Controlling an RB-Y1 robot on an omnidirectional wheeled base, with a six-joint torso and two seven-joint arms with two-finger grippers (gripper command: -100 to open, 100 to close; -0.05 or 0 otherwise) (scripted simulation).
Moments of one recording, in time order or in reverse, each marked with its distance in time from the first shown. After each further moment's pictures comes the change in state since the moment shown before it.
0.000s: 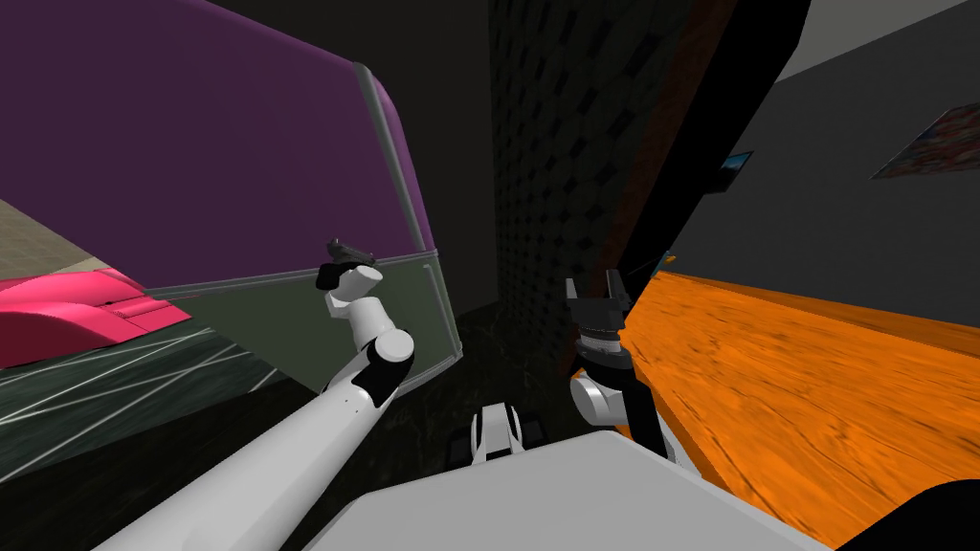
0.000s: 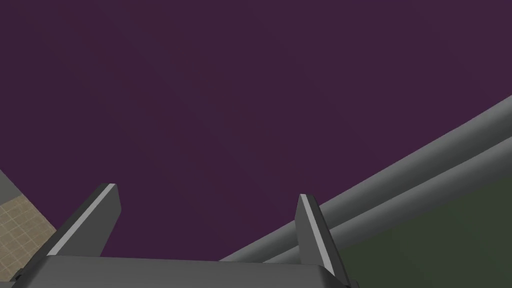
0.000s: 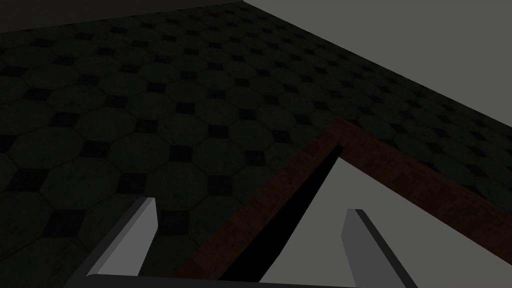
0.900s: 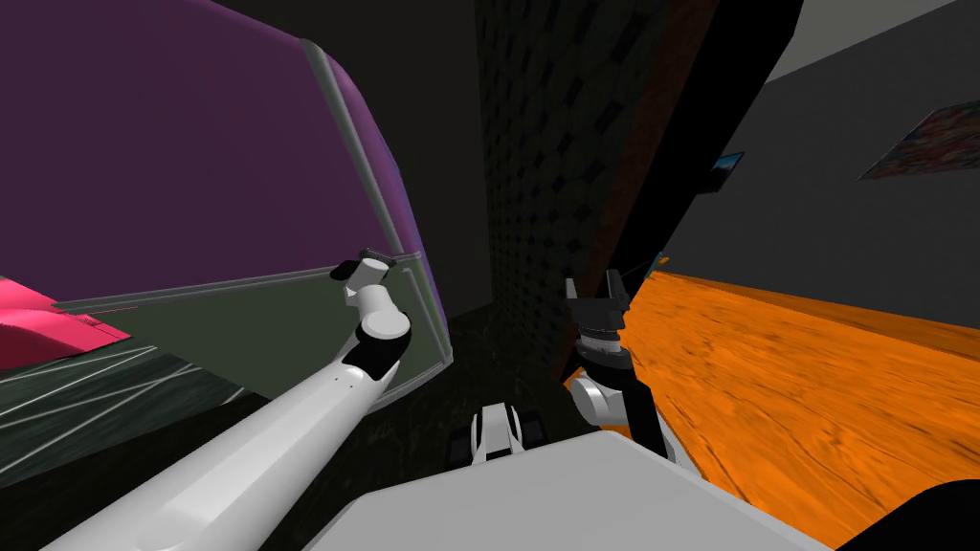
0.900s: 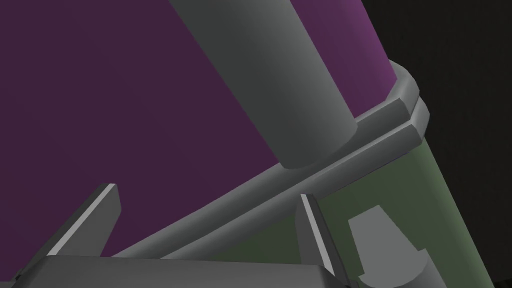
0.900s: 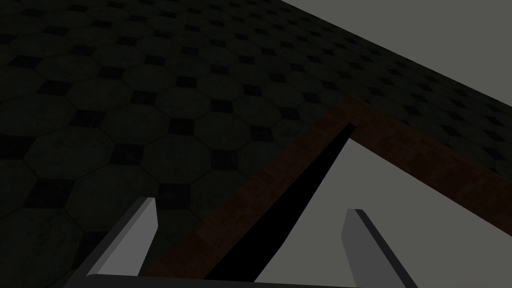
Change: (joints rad) left arm -0.177 0.025 0.175 0.243 -0.007 0.145 0.031; right arm 0.000 0.000 0.000 0.000 0.000 0.000 0.000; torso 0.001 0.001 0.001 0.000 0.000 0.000
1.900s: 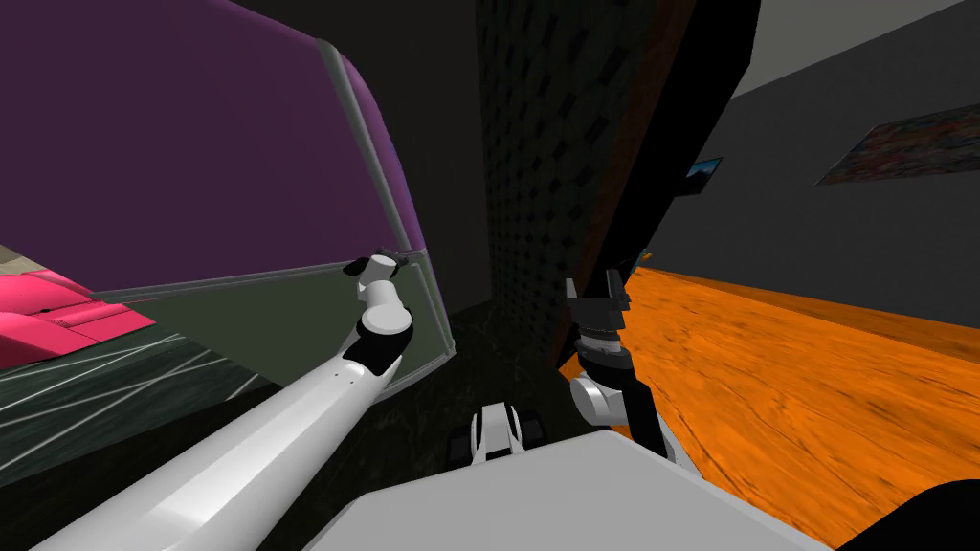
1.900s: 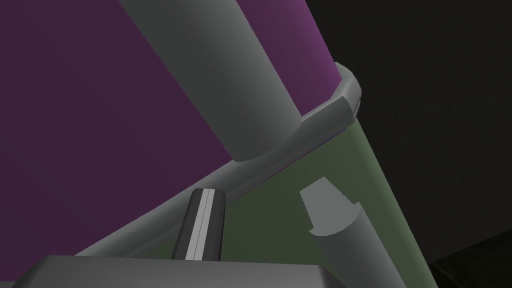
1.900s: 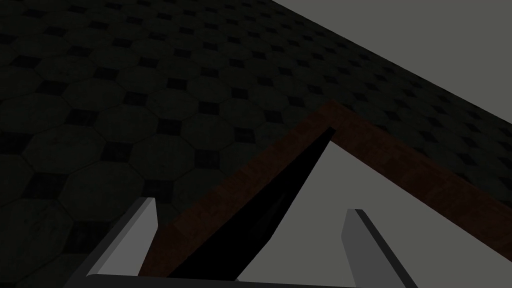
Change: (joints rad) left arm -0.049 -0.012 0.007 0.080 0.038 0.043 -0.013; right arm -0.001 0.000 0.000 0.000 0.000 0.000 0.000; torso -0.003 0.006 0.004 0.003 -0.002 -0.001
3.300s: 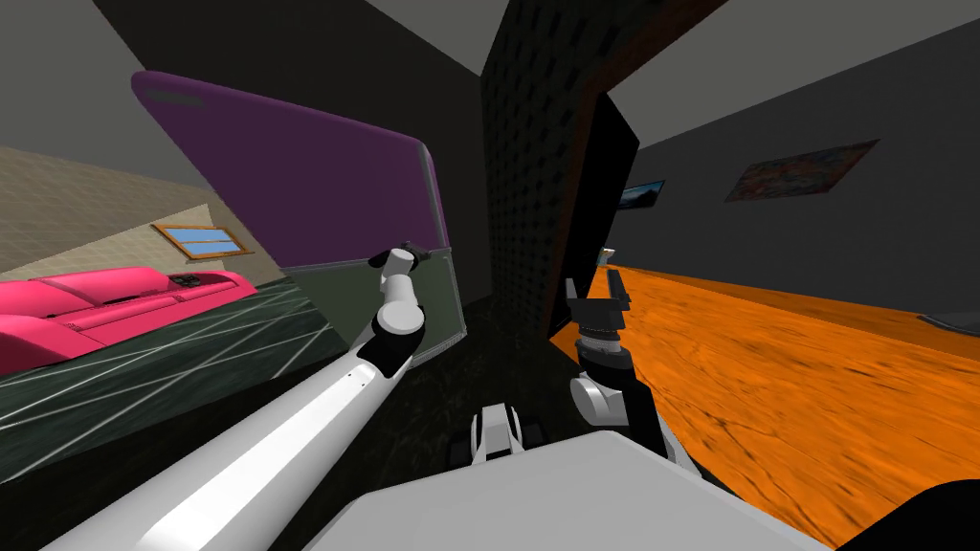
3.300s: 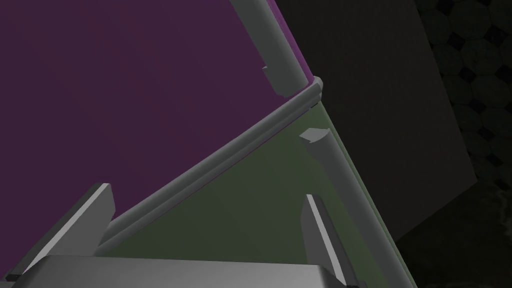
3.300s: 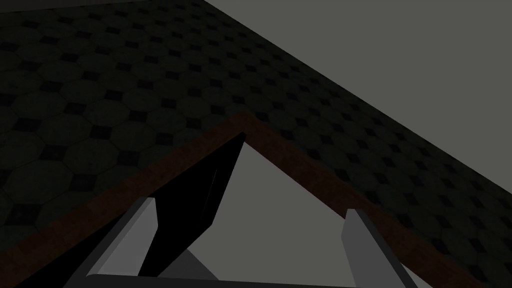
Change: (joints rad) left arm -0.048 -0.079 -0.080 0.036 0.095 0.049 -0.035; right arm 0.001 0.000 0.000 0.000 0.000 0.000 0.000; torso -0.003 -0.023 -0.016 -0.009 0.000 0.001
